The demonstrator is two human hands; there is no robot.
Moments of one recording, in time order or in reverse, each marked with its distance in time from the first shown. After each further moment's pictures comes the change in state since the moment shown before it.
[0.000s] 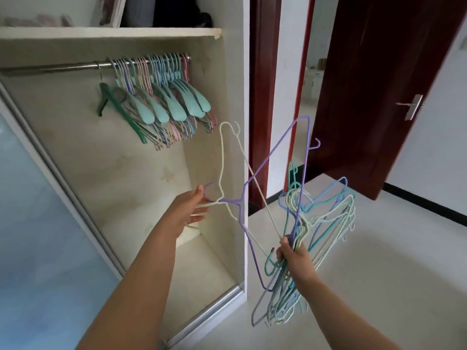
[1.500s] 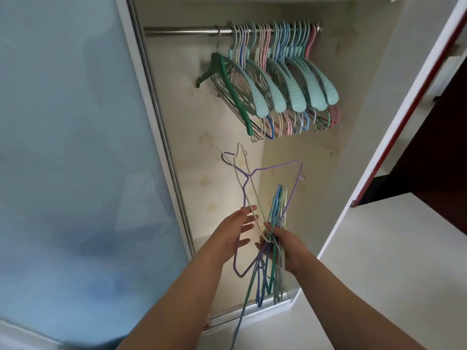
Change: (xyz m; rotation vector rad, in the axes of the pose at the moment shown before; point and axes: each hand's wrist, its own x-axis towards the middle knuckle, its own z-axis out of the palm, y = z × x) left_hand 0.040 -0.071 -0.122 -0.399 0.063 -0.207; right_hand 0.068 -0.041 0.268 0.419 -0.501 0.634
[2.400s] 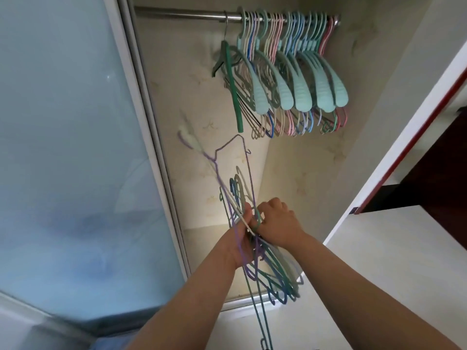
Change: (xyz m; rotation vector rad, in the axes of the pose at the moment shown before) left_hand 0.019 -0.022 0.048 -0.541 -0.026 -0.232; right_hand 0.001 -0.059 0.015 -1.927 0.151 -0.607
